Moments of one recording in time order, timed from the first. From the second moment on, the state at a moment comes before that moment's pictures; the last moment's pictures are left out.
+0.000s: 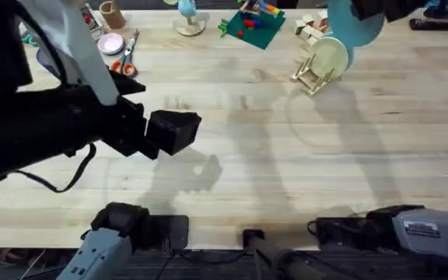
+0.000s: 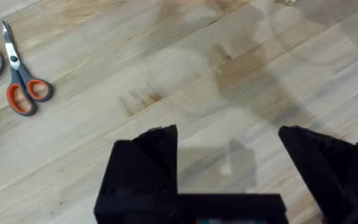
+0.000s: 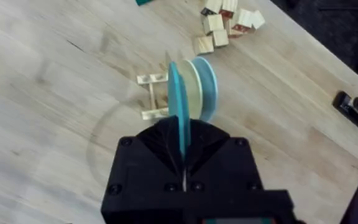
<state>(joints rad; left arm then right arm) -0.17 0.72 1.04 -1.10 0.29 0.22 0.17 1.46 1.64 -1.09 0.01 -0.45</state>
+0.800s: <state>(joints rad) -0.17 0.72 1.04 -1.10 0.29 0.22 0.06 1.69 1.65 -1.07 -0.14 -0.70</state>
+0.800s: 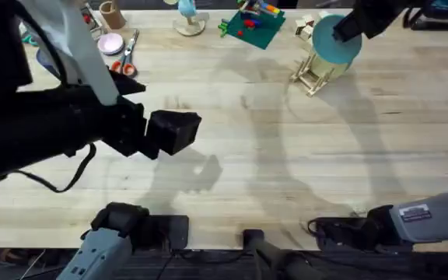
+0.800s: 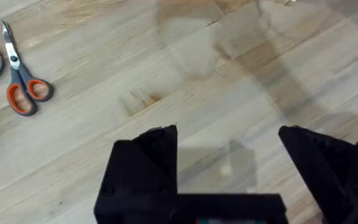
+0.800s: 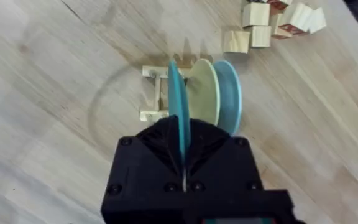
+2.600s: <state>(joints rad) -0.17 0.72 1.04 -1.10 0.29 0.22 0.05 1.87 1.65 -1.01 -0.11 -0.72</state>
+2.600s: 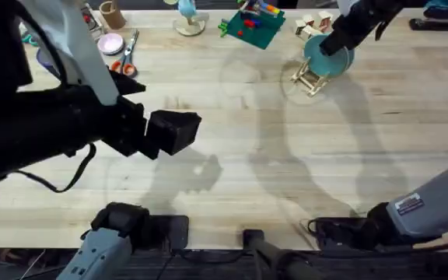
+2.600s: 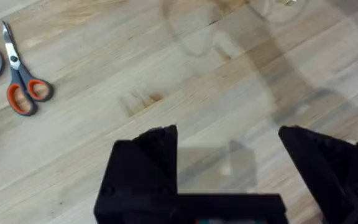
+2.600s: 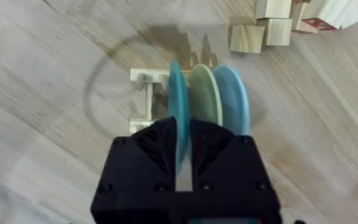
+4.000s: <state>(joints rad) -0.17 0.72 1.04 -1.10 0.29 0.22 0.14 1.37 1.65 -1.36 -0.10 -0.37</state>
